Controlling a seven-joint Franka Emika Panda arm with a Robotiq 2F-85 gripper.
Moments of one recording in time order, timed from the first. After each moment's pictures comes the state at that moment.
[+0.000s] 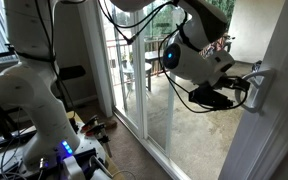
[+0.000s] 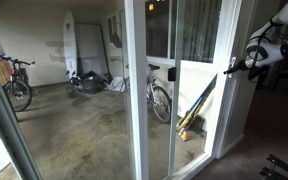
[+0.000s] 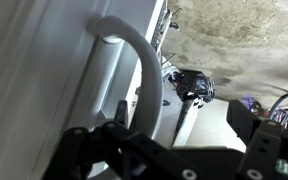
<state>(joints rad) -0.49 0.31 -0.18 -1.97 2.16 2.78 -2.60</state>
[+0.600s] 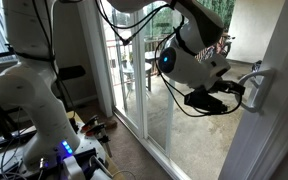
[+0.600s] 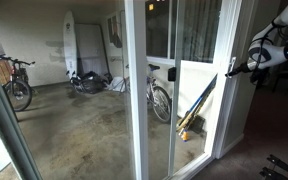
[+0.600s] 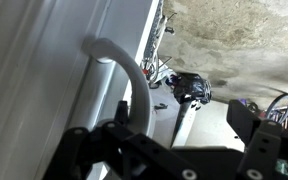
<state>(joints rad) -0.46 0.29 -0.23 -2.04 2.16 2.74 -2.60</state>
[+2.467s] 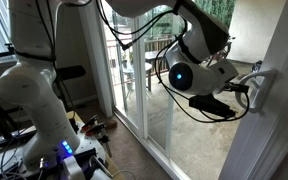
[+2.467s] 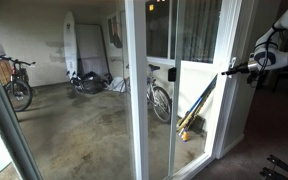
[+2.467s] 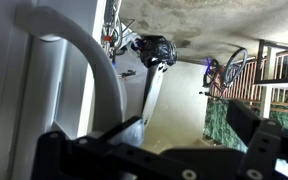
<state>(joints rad) -0.37 0.34 -0.40 -2.05 2.03 2.36 -2.45</state>
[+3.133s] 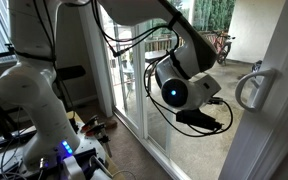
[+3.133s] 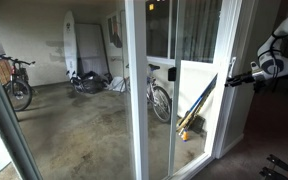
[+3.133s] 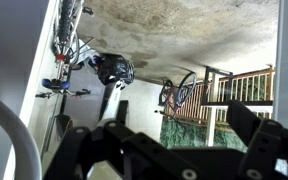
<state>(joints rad) -0.38 0.34 -0.42 -2.19 1.84 2.24 -2.54</state>
